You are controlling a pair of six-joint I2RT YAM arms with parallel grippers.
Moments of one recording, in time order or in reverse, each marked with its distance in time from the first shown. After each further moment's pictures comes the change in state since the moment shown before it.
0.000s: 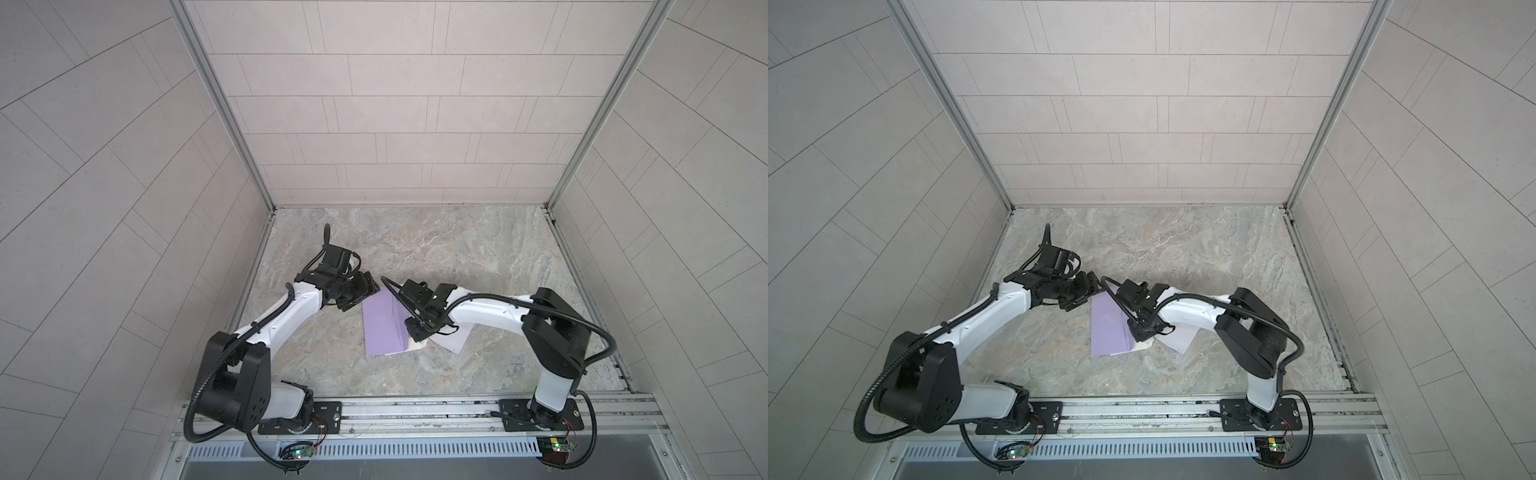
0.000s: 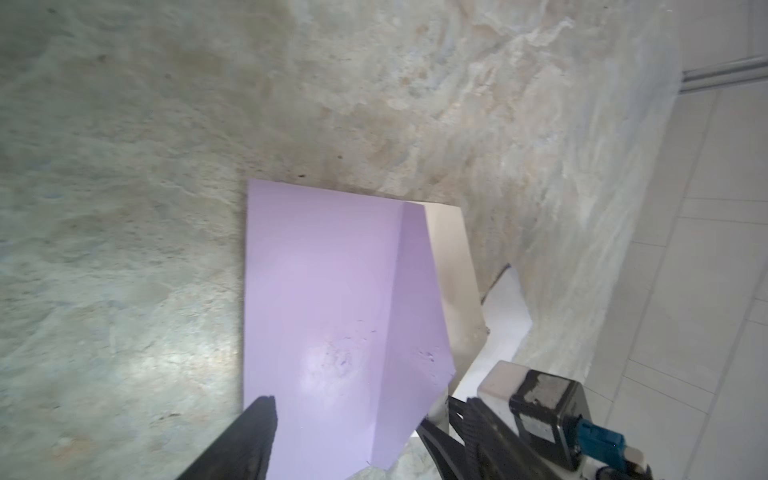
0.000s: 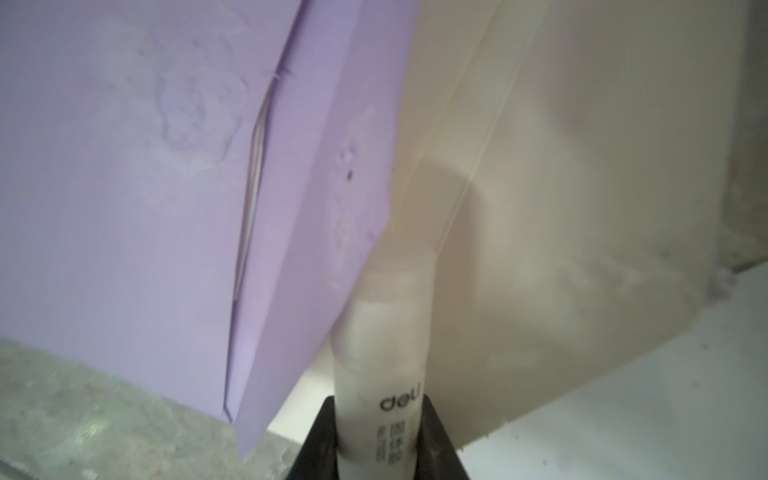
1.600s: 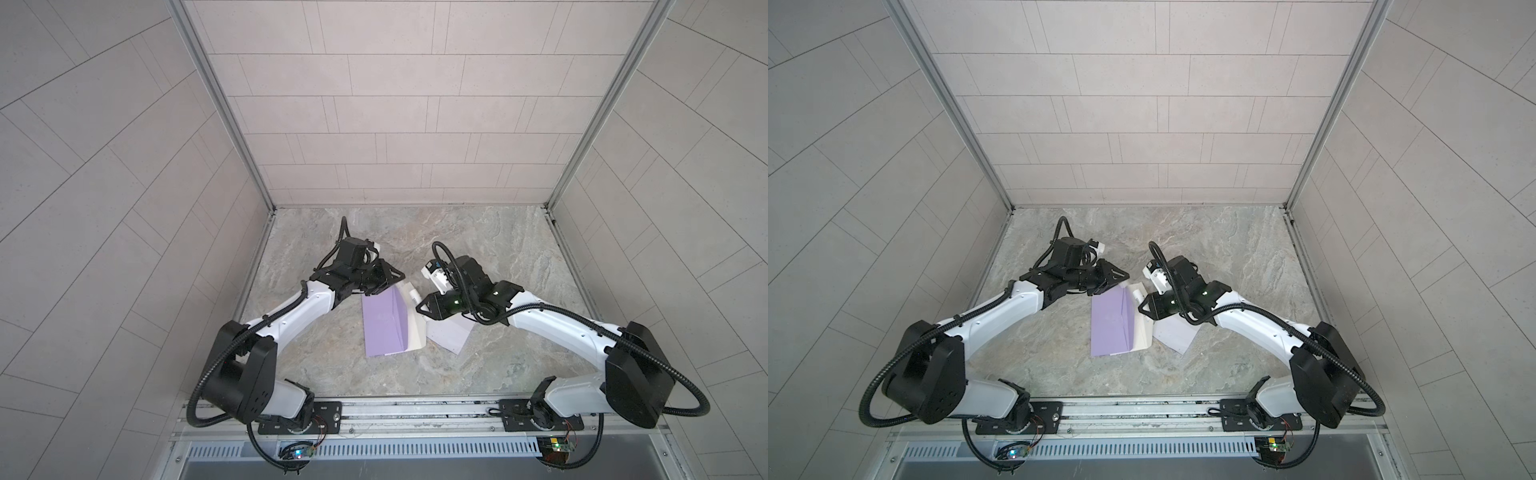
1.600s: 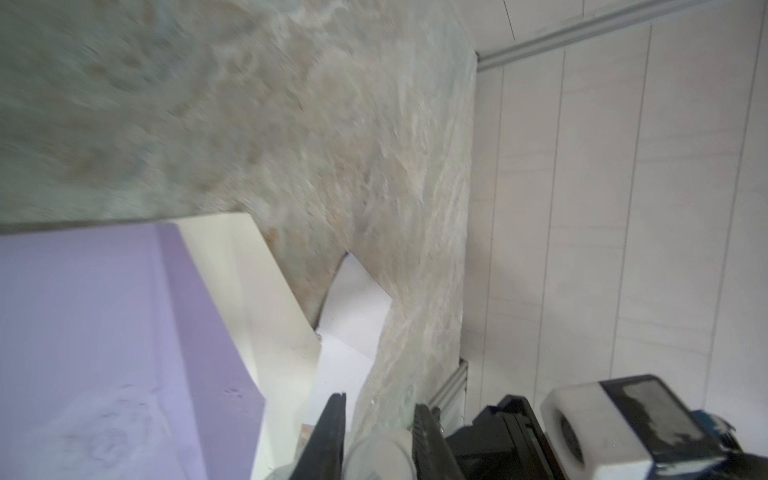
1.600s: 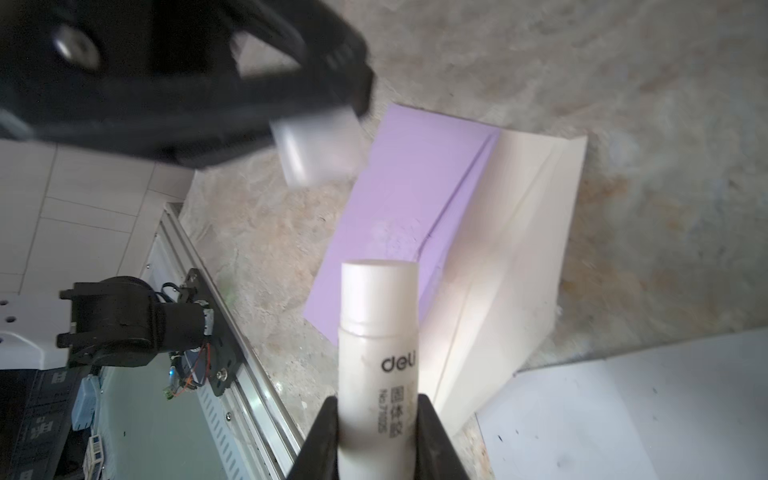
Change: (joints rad) left arm -0.084 0.054 0.013 0.350 0.140 -0.156; right arm -0.236 -0.370 -0.242 0.305 -0.389 -0.012
